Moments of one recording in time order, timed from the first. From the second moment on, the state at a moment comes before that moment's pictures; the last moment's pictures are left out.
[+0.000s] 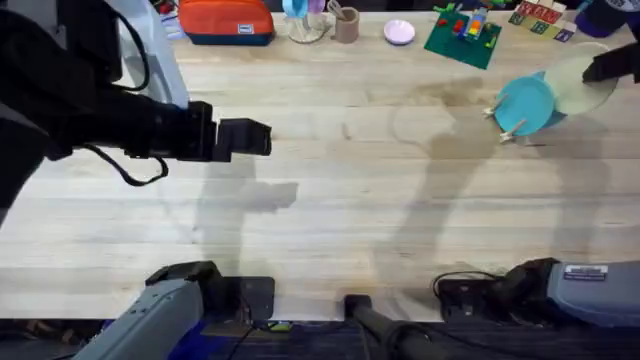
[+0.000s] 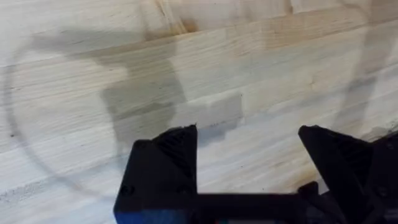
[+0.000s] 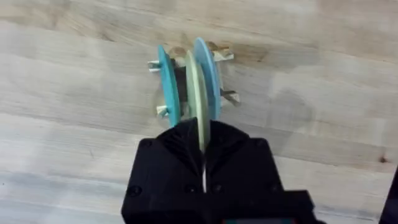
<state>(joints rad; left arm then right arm) 0.14 1.08 1.01 -1.19 0.45 0.19 -0.52 1.58 1.49 -1.08 -0.24 -0.66</state>
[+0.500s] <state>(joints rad) 0.14 1.08 1.01 -1.19 0.45 0.19 -0.48 1.64 1.49 -1.09 -0.24 -0.66</state>
